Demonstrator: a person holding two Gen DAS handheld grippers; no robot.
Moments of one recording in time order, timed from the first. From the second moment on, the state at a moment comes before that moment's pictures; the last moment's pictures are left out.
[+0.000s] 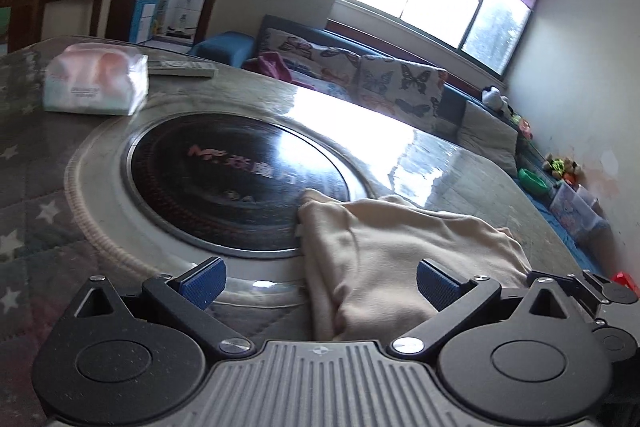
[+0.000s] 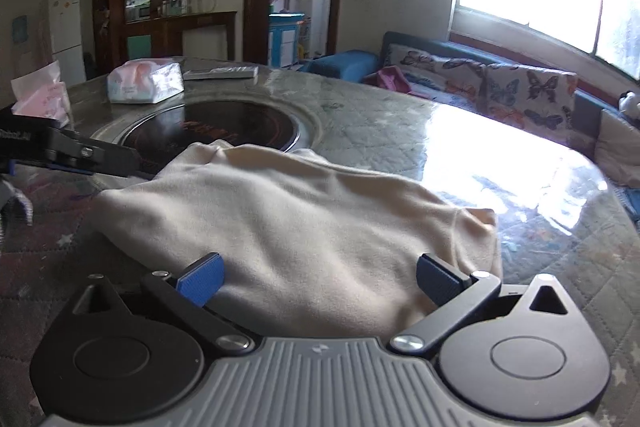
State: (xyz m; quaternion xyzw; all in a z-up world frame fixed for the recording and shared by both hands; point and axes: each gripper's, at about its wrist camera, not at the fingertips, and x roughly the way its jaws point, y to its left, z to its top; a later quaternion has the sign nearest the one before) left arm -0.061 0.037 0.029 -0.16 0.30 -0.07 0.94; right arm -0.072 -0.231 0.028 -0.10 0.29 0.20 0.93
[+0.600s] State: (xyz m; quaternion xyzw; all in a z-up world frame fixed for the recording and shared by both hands) left arm -0.069 0.044 0.014 -0.14 0.31 -0.05 0.94; right arm -0.083 -0.270 0.032 -0.08 0.29 0.11 0.95
